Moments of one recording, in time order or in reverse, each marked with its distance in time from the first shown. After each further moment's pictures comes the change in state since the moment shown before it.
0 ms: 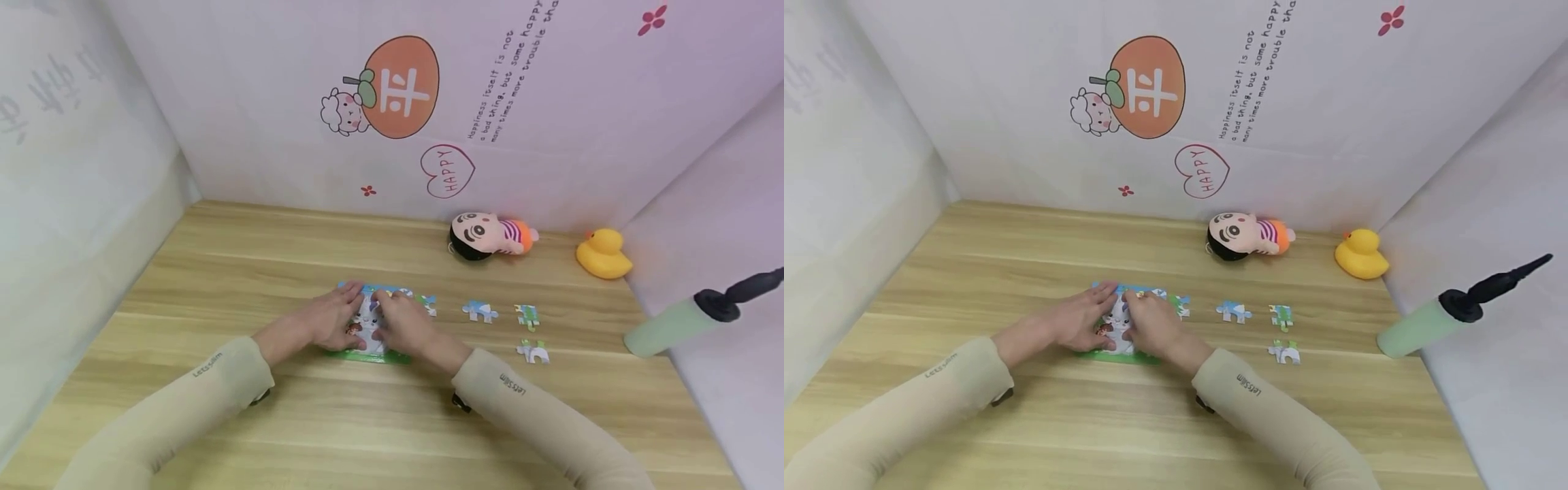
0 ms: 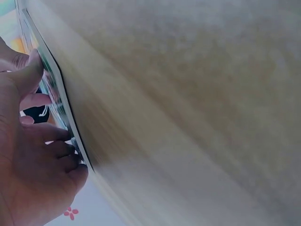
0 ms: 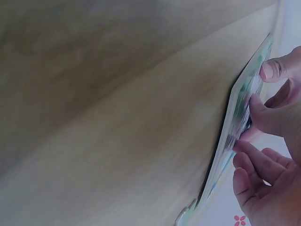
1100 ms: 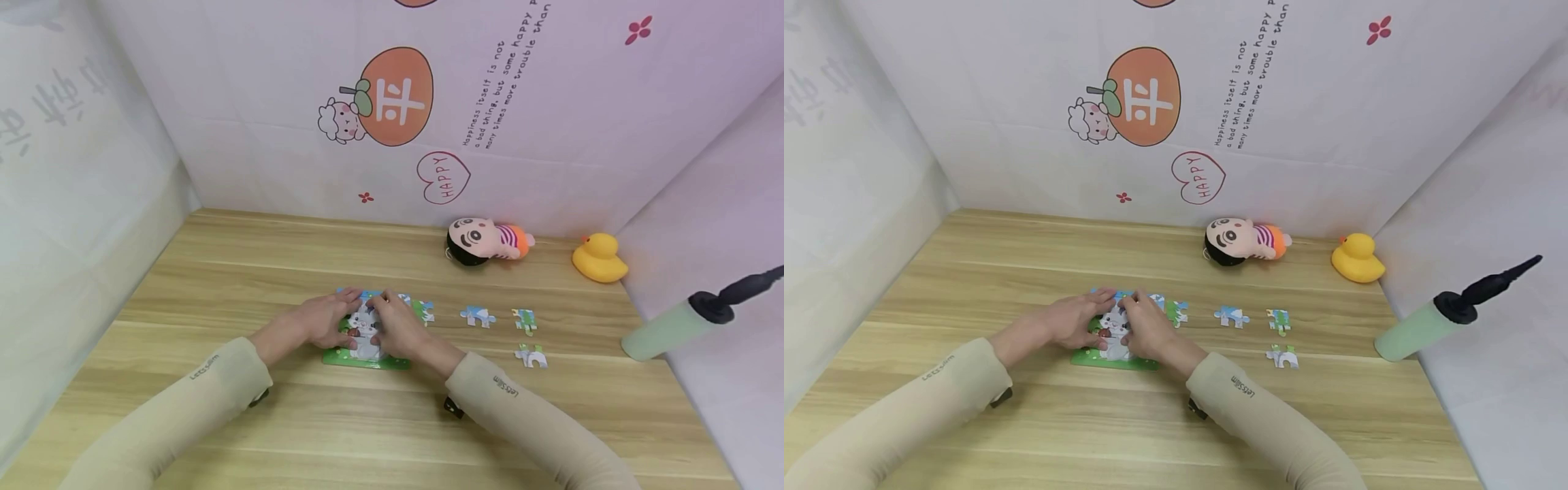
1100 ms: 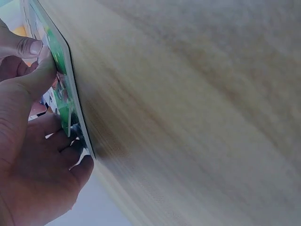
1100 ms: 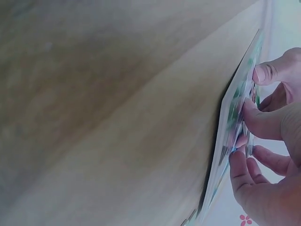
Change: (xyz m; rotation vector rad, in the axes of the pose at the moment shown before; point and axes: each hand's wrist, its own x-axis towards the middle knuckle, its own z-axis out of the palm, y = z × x) left_hand 0.002 -0.006 -0.010 -0.083 -0.046 -0.040; right_hand 0.003 -0.004 0.002 0.142 -0.058 0.102
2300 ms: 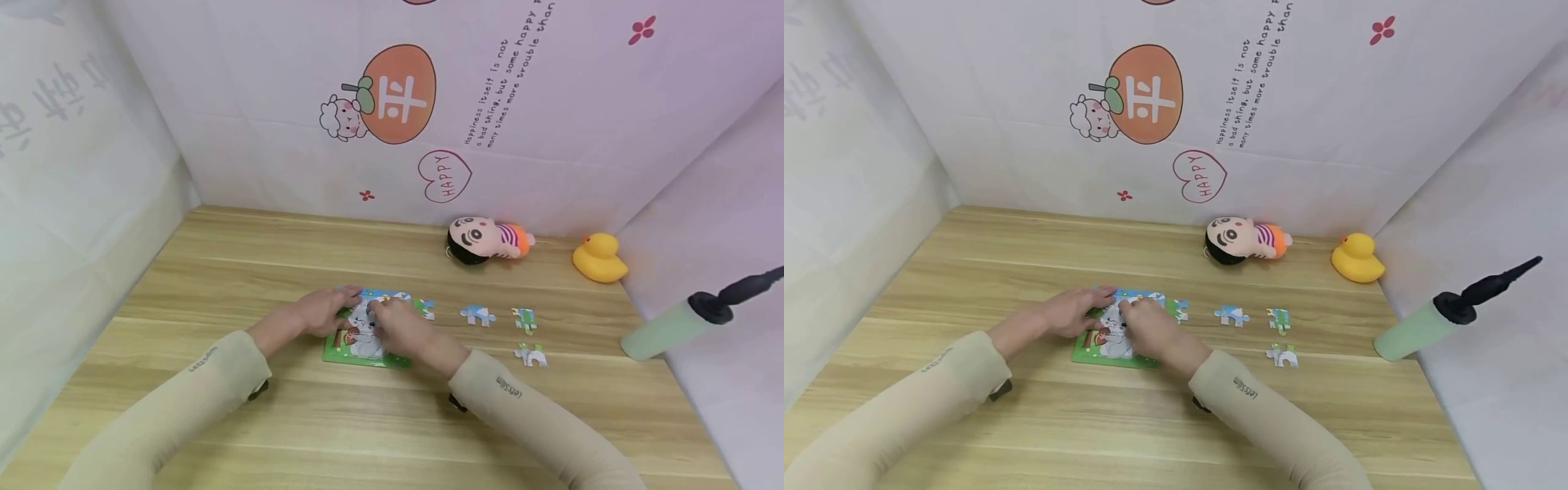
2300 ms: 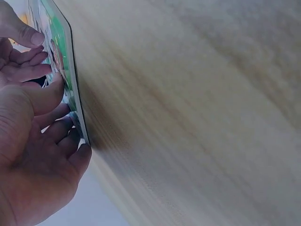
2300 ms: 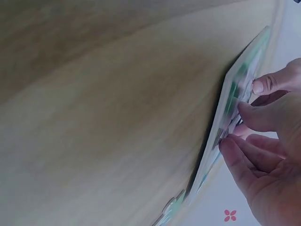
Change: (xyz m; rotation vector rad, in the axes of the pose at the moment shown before) left_hand 0.002 -0.008 -0.003 -0.102 0.057 0.020; right_hand -0.001 0.003 -0.007 -0.243 -0.025 -0.199
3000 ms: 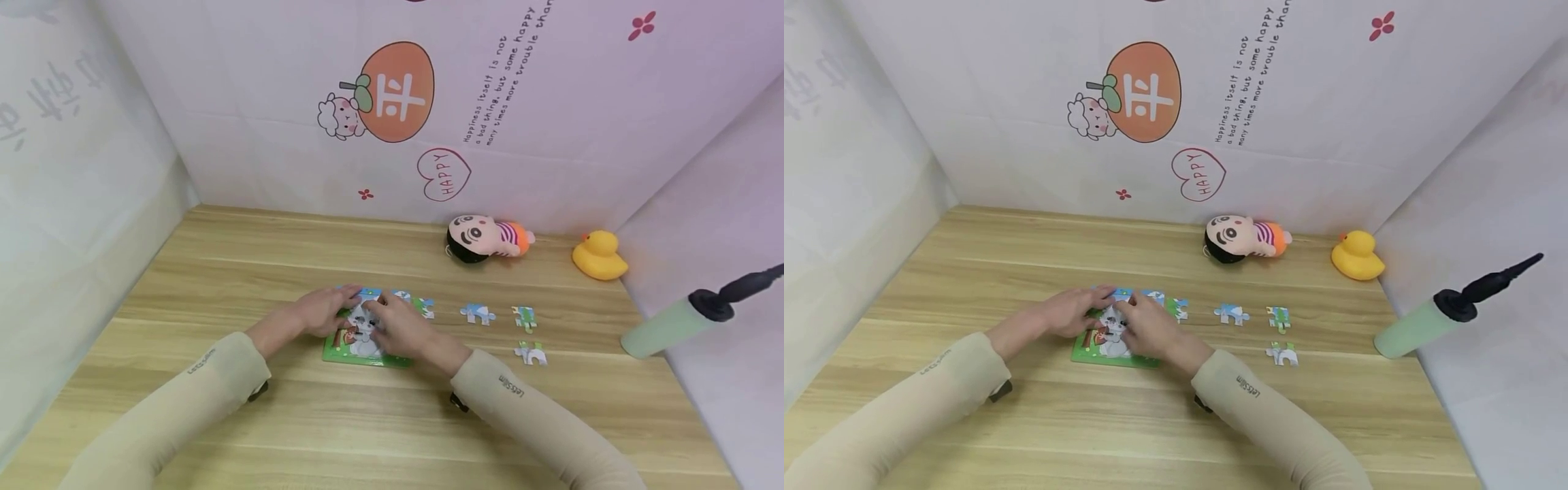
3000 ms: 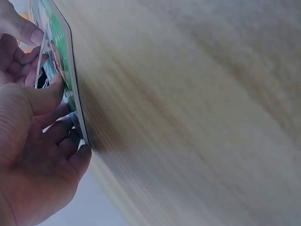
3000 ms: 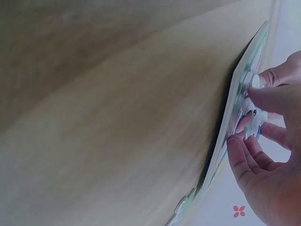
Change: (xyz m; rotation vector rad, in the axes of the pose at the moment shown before) left_hand -0.001 0.001 0.000 0.020 -0.005 -0.013; right_hand -0.003 0.007 0.006 0.098 0.042 -0.027
